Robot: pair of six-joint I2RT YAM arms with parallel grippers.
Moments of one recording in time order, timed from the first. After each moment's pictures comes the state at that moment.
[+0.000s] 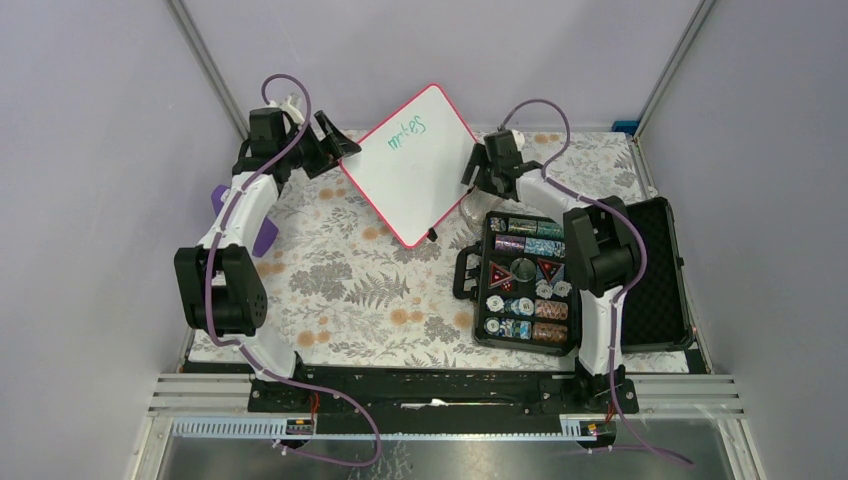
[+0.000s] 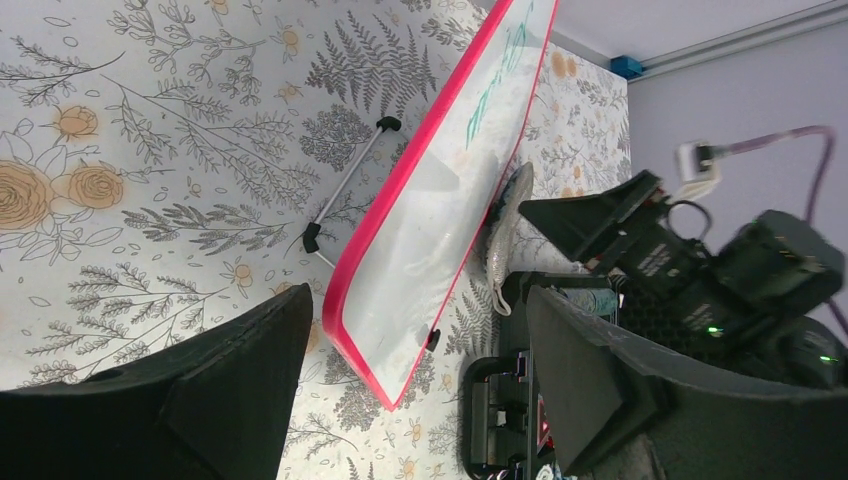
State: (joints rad) left arm 0.02 1.68 1.43 -0.28 0.55 -0.58; right arm 0.38 2.07 1.58 -0.27 0.12 0.60
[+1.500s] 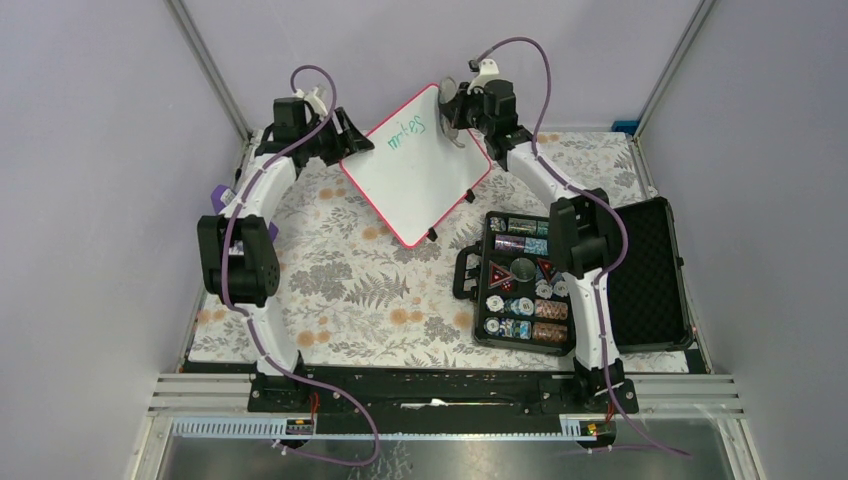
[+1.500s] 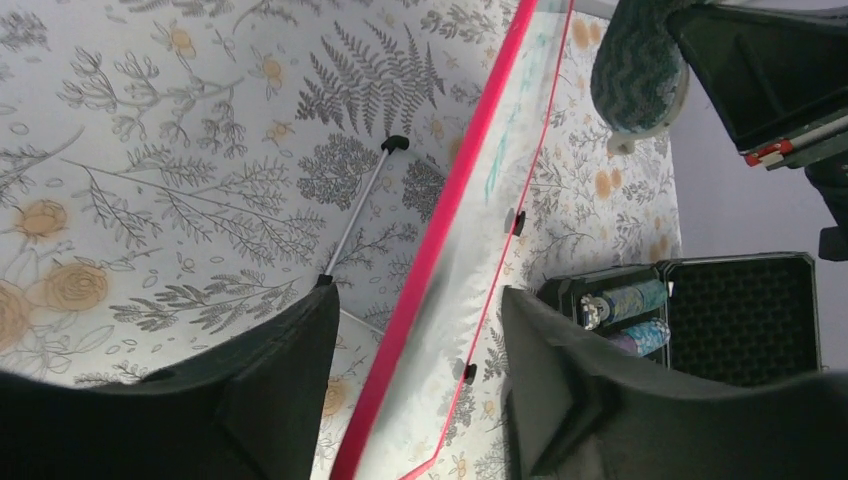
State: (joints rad) left arm -0.03 1.88 1.62 -0.27 0.57 -0.47; right arm 0.37 2.29 2.01 0.15 -0.22 0.31
